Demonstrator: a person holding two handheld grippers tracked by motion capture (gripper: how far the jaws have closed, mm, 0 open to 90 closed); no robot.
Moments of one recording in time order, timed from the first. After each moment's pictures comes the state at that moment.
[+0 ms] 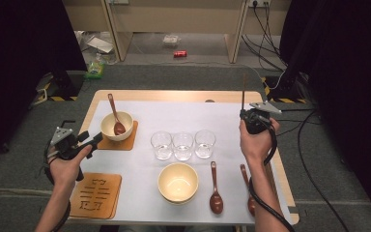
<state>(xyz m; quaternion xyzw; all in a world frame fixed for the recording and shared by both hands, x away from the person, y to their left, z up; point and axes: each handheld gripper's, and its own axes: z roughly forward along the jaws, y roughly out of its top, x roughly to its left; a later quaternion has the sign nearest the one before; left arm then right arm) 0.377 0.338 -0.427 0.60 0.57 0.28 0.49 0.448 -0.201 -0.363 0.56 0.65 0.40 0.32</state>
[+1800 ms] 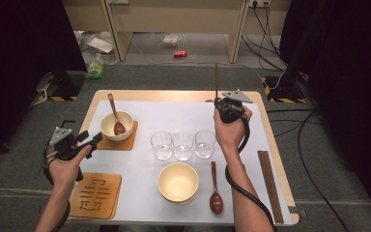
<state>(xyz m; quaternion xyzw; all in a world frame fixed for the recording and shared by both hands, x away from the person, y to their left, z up) 0.374 0.338 -0.423 0.60 0.56 0.28 0.49 0.479 -0.130 -0.357 0.51 0.66 0.45 0.32</state>
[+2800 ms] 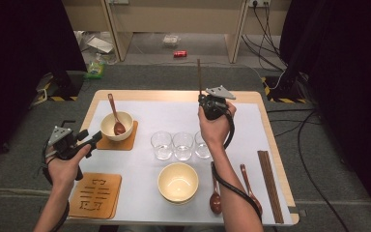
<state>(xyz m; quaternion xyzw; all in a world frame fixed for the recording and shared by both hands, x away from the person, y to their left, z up) 0.374 0.337 -0.418 0.60 0.56 0.28 0.50 0.486 -0.087 -0.353 0.48 0.68 0.47 0.31</state>
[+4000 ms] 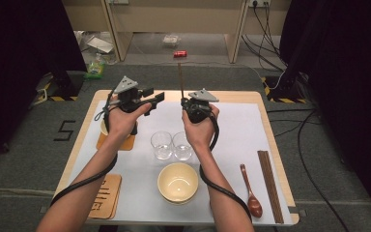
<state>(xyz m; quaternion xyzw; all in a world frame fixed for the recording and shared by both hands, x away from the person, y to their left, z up) 0.482 0.170 -0.327 0.68 0.39 0.21 0.59 0.483 -0.044 -0.363 0.45 0.69 0.49 0.27</state>
